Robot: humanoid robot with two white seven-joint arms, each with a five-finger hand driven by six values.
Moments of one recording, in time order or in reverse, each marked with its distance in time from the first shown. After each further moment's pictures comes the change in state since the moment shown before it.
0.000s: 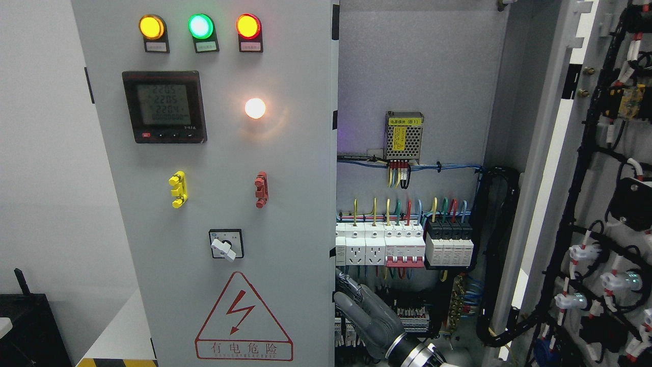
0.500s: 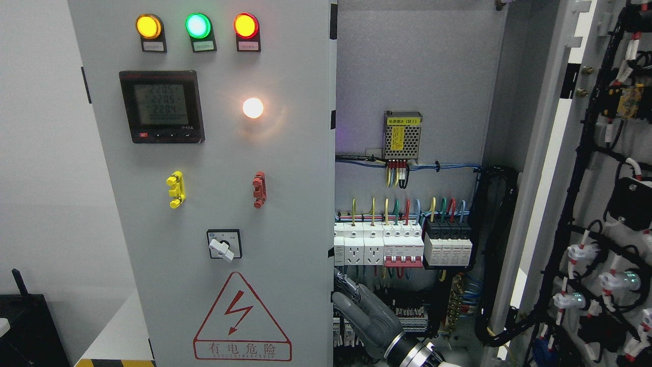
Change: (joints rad) left arm 0.000 0.000 0.000 0.000 0.000 0.000 0.000; right arm -0.003 0.002 0.004 -0.002 -0.001 -0.005 0.042
